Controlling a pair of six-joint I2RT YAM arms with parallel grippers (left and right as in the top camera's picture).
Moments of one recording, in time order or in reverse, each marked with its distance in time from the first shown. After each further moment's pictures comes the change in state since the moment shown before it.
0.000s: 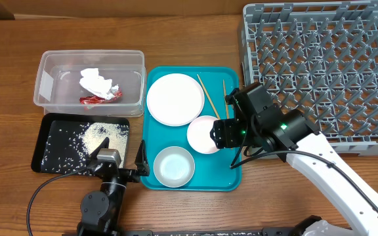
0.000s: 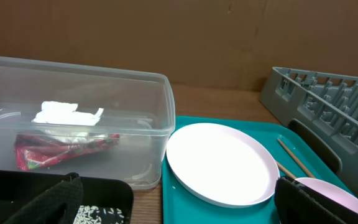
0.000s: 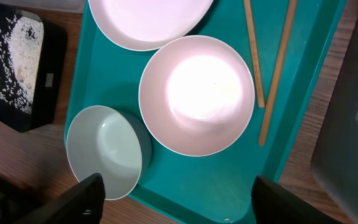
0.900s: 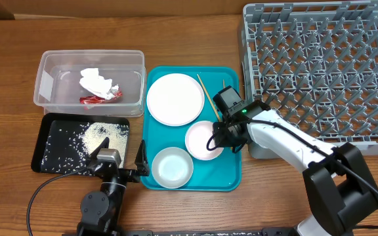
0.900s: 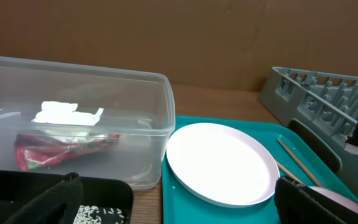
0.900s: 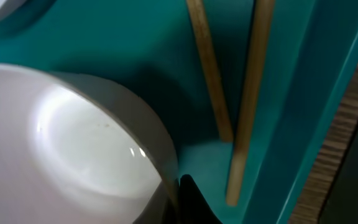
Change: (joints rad) left arm 0.000 0.000 0.000 0.000 0.000 0.000; right arm 0.000 0.379 -0.036 0.141 0.101 0.032
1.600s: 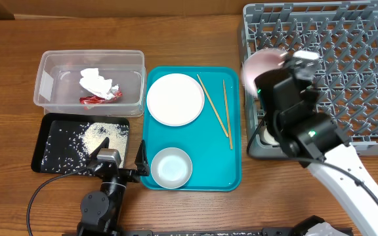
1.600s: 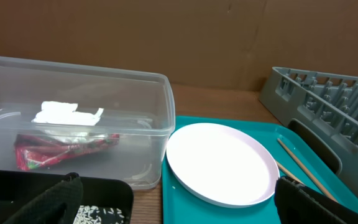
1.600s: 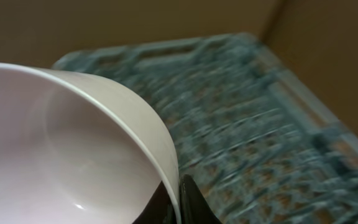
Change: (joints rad) left arm 0.000 0.000 0.000 0.000 0.000 0.000; right arm -0.079 -0.486 0.120 0.034 0.990 -0.002
